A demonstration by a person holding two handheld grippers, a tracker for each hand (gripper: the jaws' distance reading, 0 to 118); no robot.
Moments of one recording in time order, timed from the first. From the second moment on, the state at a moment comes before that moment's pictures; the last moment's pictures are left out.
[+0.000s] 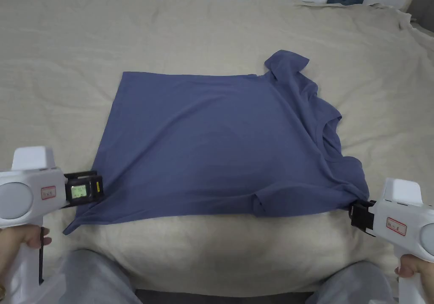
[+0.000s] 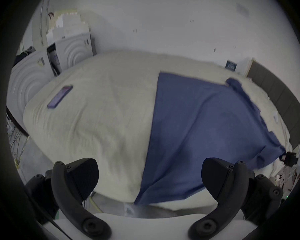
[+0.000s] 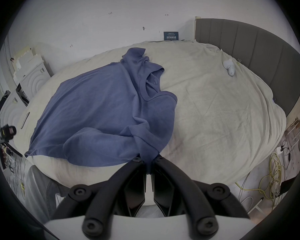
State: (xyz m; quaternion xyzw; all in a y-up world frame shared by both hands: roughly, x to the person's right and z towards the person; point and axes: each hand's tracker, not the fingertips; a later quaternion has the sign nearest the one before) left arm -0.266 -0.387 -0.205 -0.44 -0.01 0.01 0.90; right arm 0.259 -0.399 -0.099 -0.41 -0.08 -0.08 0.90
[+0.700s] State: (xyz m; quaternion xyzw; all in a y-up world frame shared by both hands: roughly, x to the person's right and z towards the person) left arm -0.270 -0.410 -0.187 -0.45 -0.03 0.07 0.89; right arm 0.266 -0.391 -0.097 -0.42 -0.08 -0.11 0.90
